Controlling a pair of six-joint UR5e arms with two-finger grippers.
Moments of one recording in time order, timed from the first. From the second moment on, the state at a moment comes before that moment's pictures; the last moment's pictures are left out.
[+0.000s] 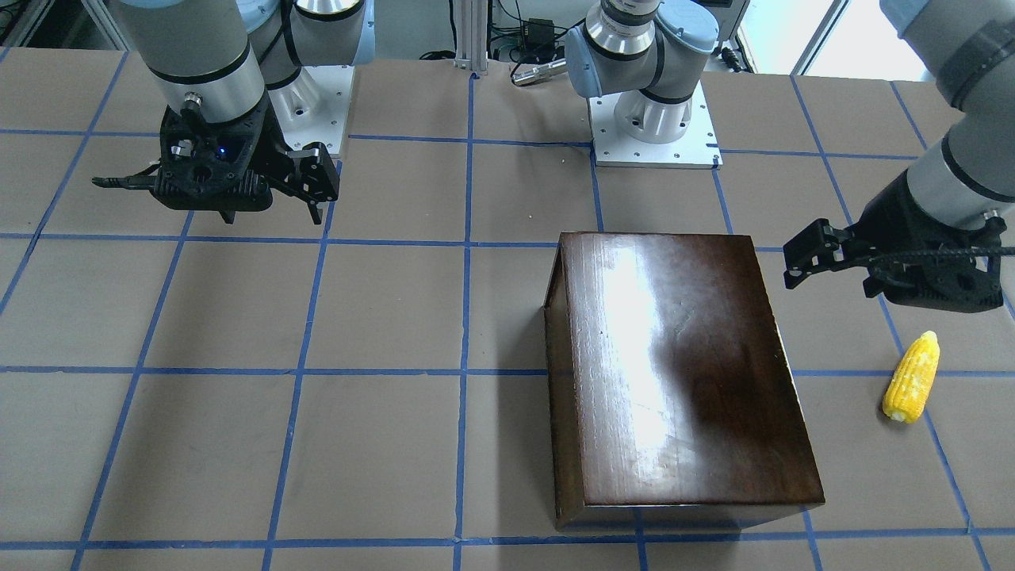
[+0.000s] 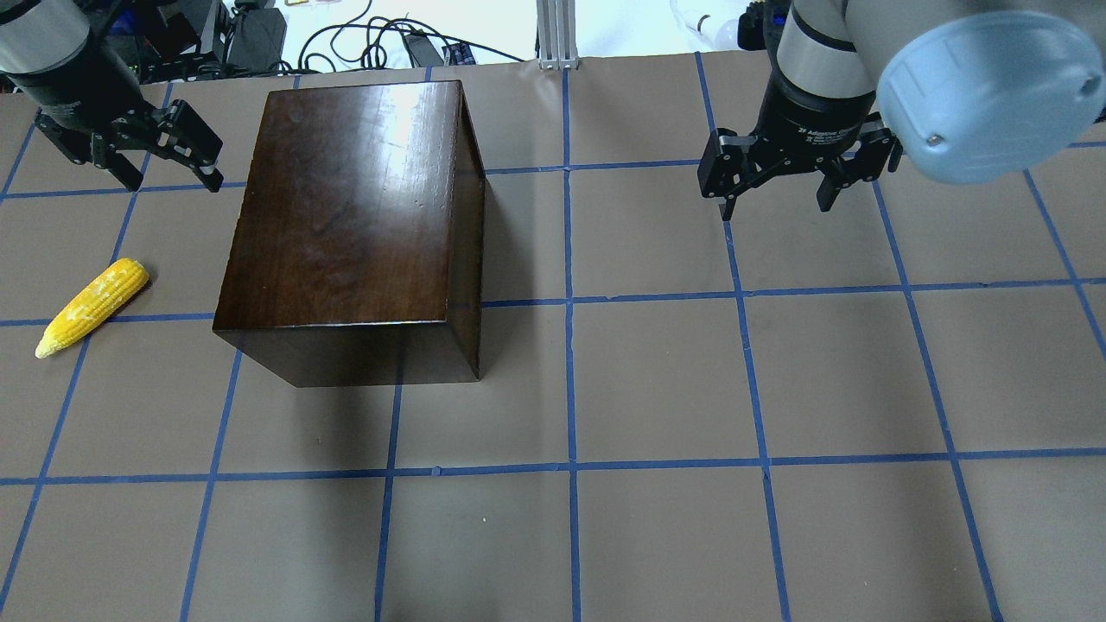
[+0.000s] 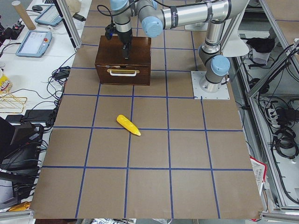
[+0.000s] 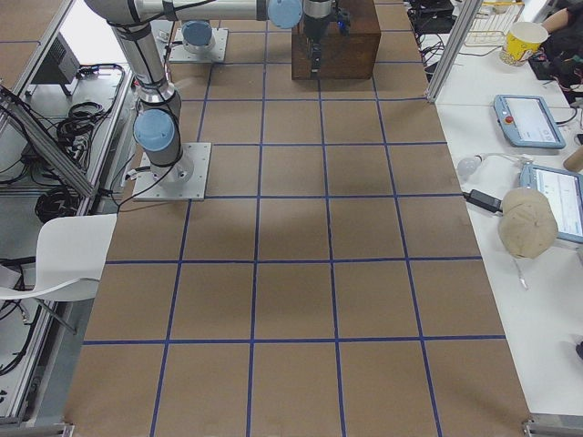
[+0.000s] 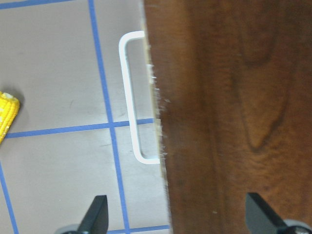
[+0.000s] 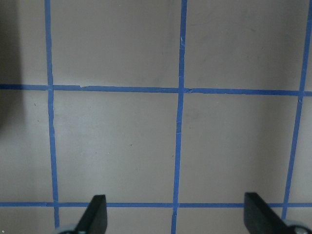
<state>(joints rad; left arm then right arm) -1.27 -1.76 -1.46 -1.56 1.57 0.41 1.66 -1.53 1.57 -1.60 -1.60 0.06</state>
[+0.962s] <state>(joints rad) -1.15 -1.90 -1.49 -1.46 1.55 0.59 1.66 -1.53 1.57 -1.60 -1.60 0.06</state>
